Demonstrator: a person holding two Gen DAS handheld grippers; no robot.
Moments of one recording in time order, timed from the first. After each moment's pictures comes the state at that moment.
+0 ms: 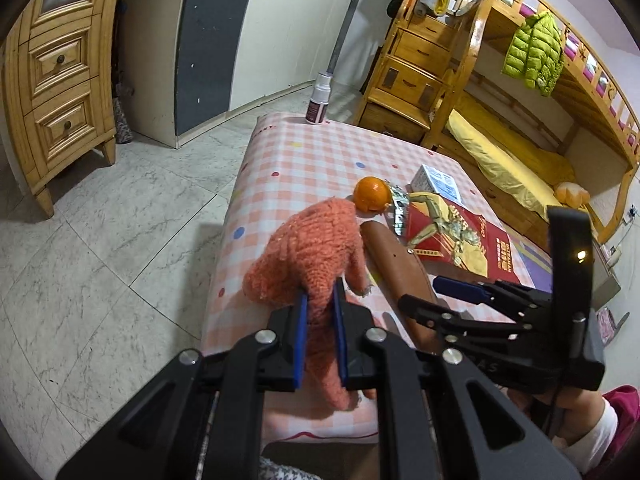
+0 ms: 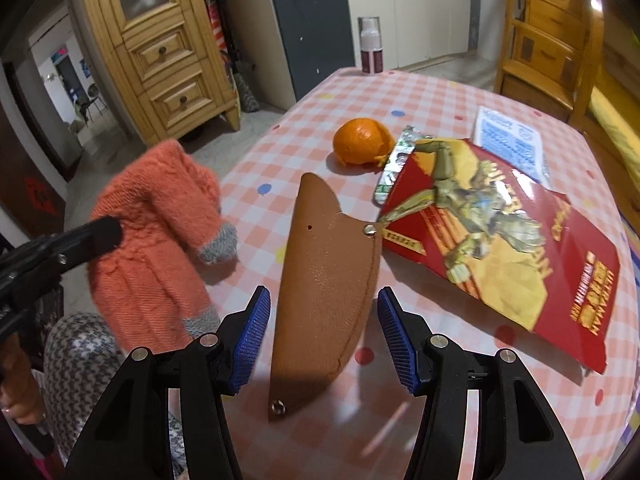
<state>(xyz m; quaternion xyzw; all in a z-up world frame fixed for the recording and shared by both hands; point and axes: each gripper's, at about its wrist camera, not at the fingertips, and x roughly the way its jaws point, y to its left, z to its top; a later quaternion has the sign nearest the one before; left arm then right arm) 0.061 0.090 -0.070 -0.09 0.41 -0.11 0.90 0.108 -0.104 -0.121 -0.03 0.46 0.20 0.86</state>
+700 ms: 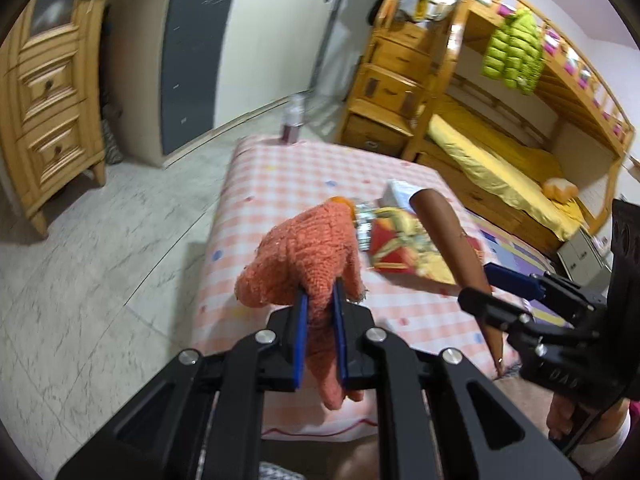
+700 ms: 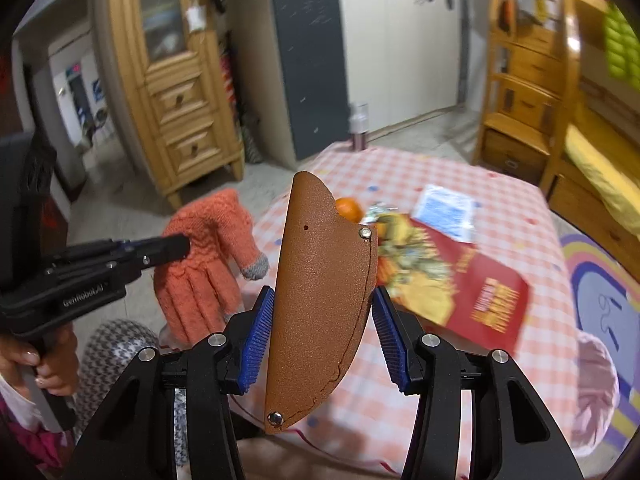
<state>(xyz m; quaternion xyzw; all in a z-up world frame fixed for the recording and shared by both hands) 0.044 0.061 -0.038 -0.07 0.38 -0.14 0.91 0.044 -0.155 -0.039 -0.01 0.37 0.19 0.91</state>
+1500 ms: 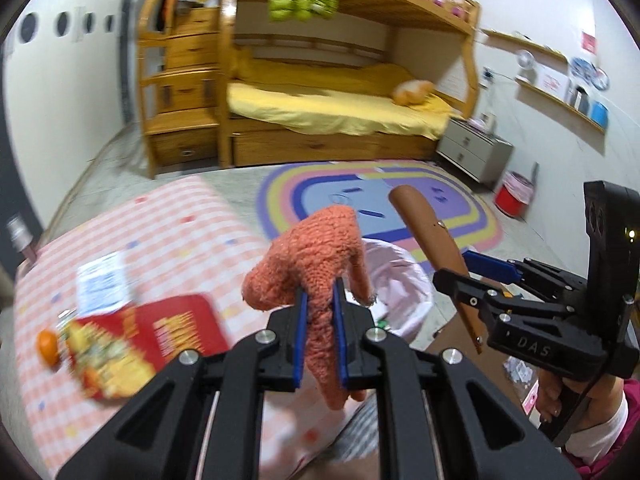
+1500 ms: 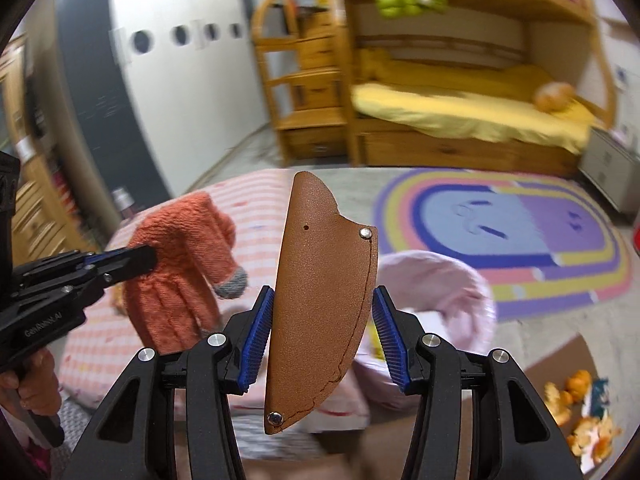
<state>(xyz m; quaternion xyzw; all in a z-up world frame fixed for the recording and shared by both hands) 0.052 -0.249 -0.022 0.10 0.35 -0.41 0.84 -0.035 -0.420 -0.050 0.13 0.33 -0.11 0.93</state>
